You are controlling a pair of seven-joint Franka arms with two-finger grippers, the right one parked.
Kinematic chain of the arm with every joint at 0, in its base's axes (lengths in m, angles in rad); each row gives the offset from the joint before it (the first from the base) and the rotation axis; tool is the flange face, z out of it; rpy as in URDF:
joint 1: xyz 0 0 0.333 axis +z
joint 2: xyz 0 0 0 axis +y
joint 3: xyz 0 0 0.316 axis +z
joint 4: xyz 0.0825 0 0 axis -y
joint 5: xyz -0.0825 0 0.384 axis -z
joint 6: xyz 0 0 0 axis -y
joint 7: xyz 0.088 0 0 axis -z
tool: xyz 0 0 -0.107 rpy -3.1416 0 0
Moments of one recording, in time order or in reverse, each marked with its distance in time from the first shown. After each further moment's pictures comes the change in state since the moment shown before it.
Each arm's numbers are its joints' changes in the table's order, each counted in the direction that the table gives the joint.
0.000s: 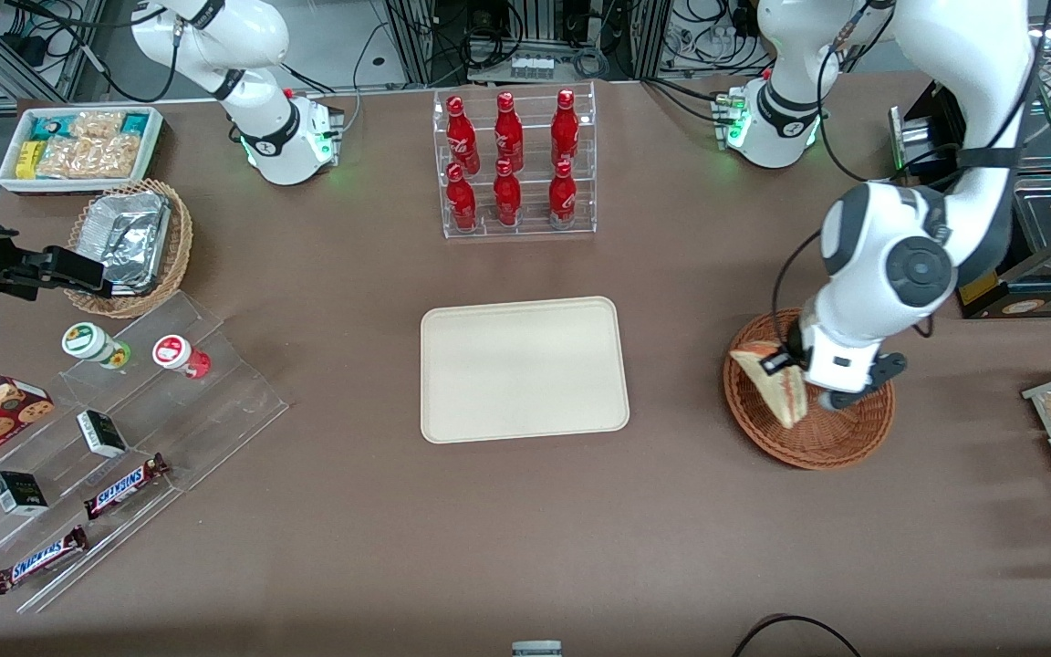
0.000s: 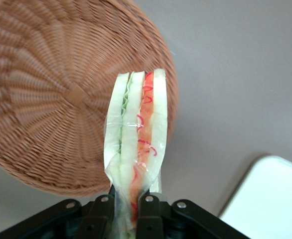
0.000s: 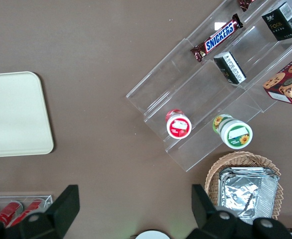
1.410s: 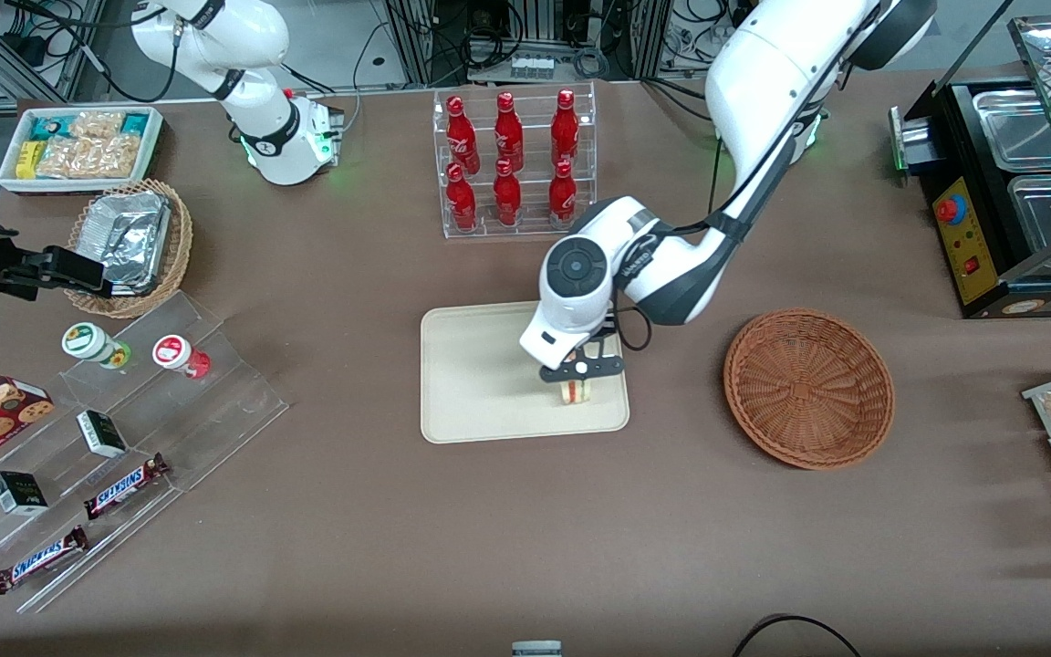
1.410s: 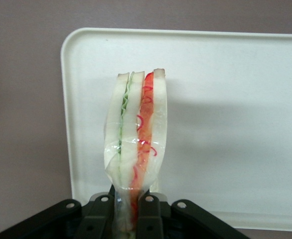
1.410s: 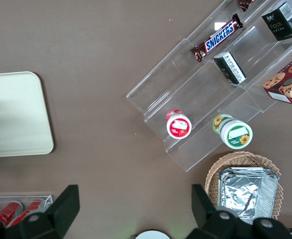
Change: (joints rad) arm -0.416 0.427 -0.106 0.484 -0.163 -0.129 -0.181
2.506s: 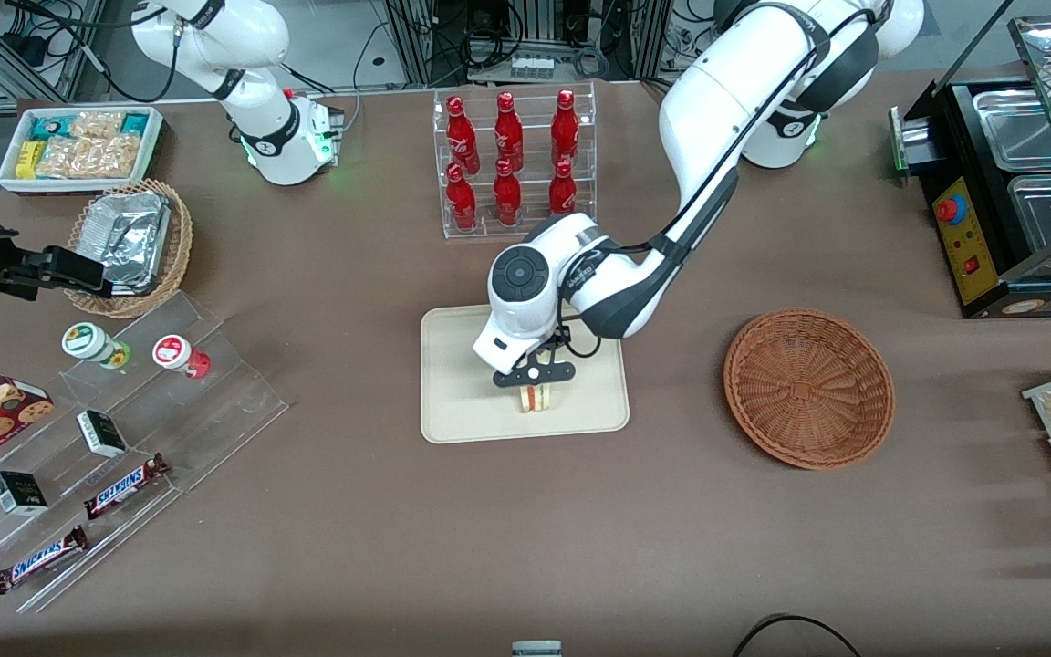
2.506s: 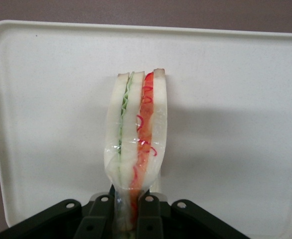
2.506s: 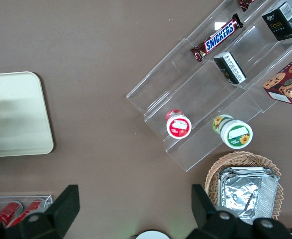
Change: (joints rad) arm -0.086 0.169 0.002 0.197 -0.057 0.004 -0.092
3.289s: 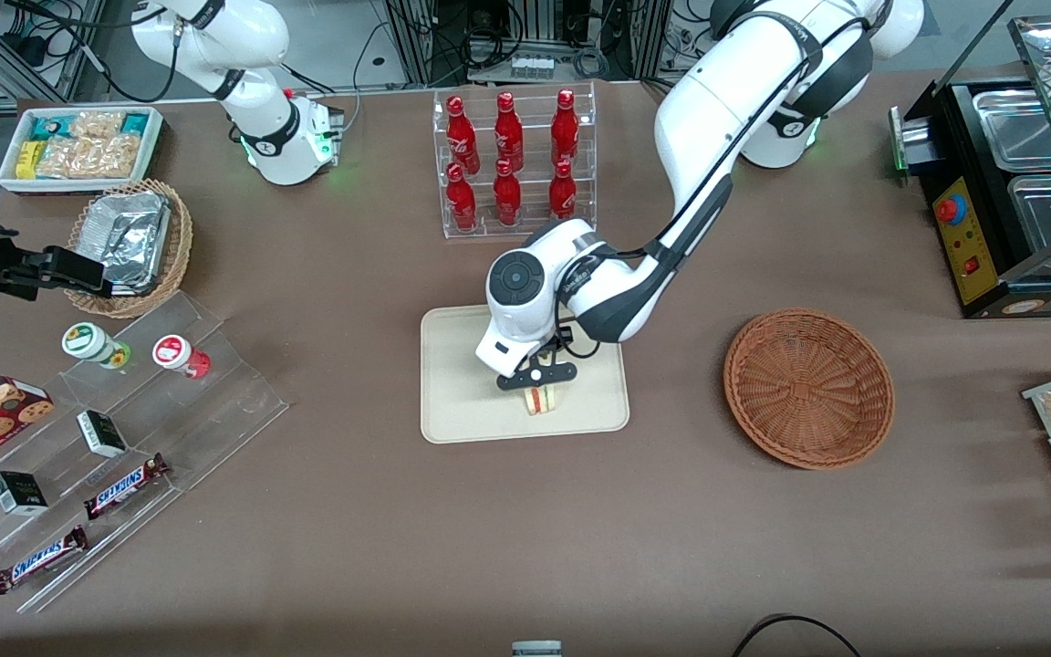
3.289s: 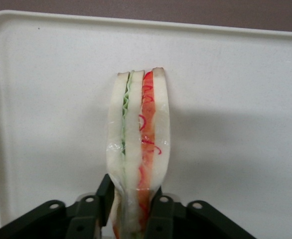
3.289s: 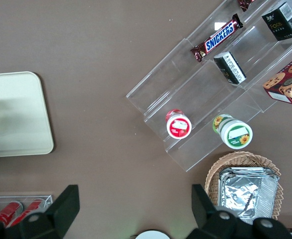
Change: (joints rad) arm -0.006 0.026 0.001 0.000 -0.033 0.008 -0.054
